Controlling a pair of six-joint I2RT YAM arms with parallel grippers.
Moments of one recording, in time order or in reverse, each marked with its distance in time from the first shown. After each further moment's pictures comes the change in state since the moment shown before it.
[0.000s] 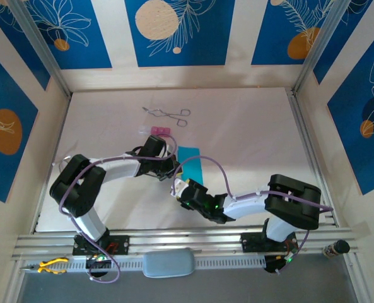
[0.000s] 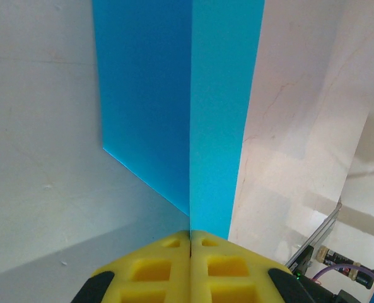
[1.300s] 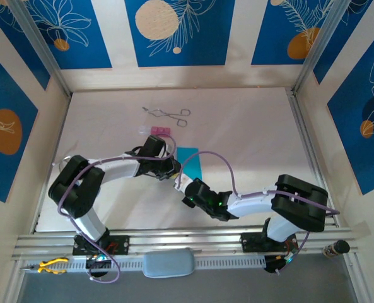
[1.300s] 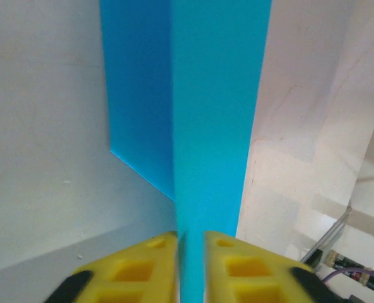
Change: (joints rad) left arm 0.003 -0.022 0.001 -0.040 -0.035 0.022; right arm -0.063 -0.061 -0.019 -0.002 -0.104 0.103
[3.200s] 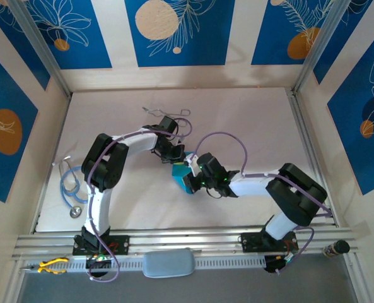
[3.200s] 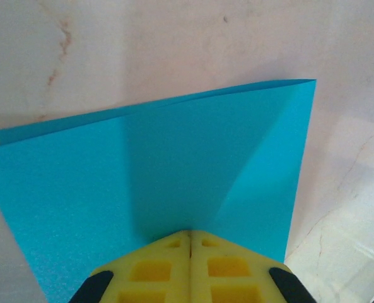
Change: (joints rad) left arm 0.058 0.412 0.550 -0.451 -0.010 0.451; right arm -0.351 0.072 0.097 -0.069 -0.613 0.282
